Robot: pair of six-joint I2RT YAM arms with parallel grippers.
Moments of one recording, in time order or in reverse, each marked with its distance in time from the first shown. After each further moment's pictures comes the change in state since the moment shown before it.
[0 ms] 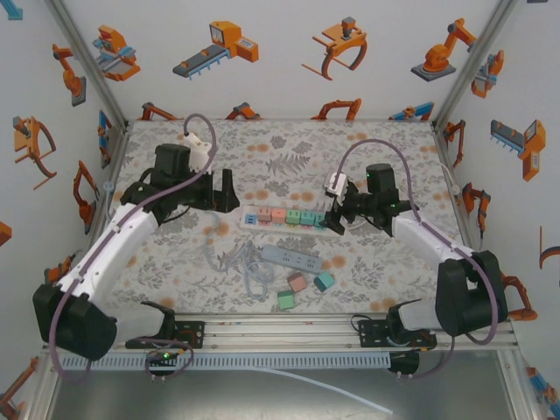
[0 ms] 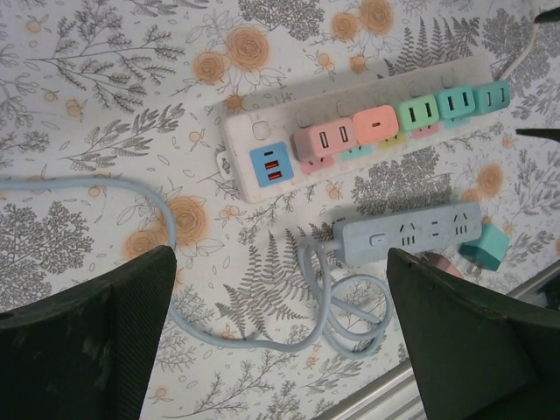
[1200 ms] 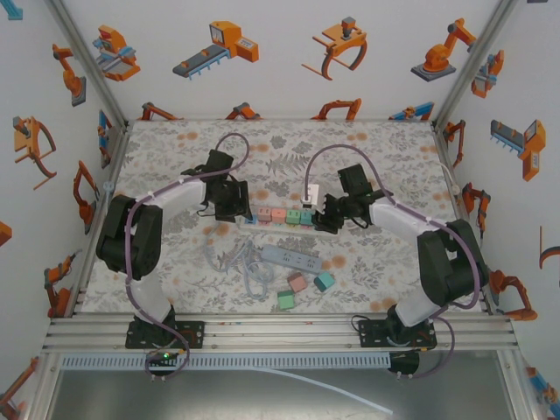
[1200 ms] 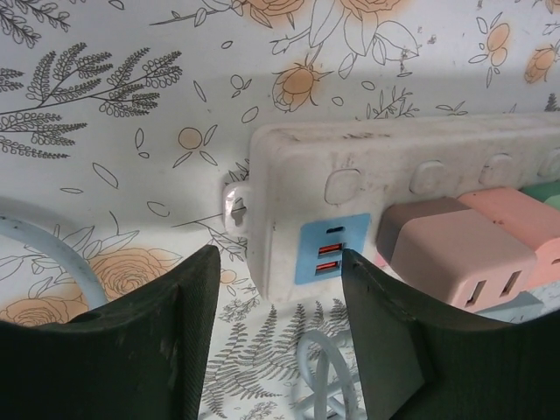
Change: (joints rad) left arm -0.064 0.546 0.053 0.107 -0.066 -0.276; right arm 0.132 0.197 0.135 -0.178 0.153 -0.167
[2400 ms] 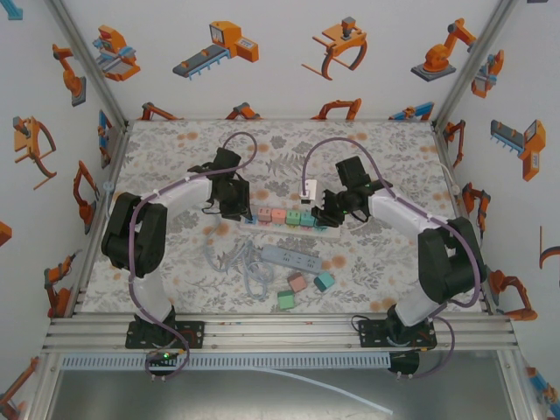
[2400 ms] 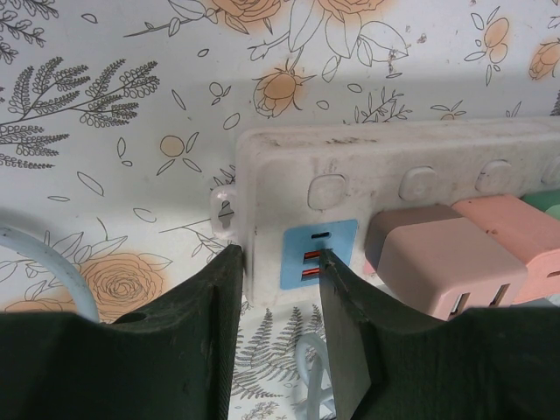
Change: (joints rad) left arm -0.040 0.035 0.060 -0.050 -0.060 0.014; right arm 0.003 0.021 0.115 -0.169 0.005 -0.038
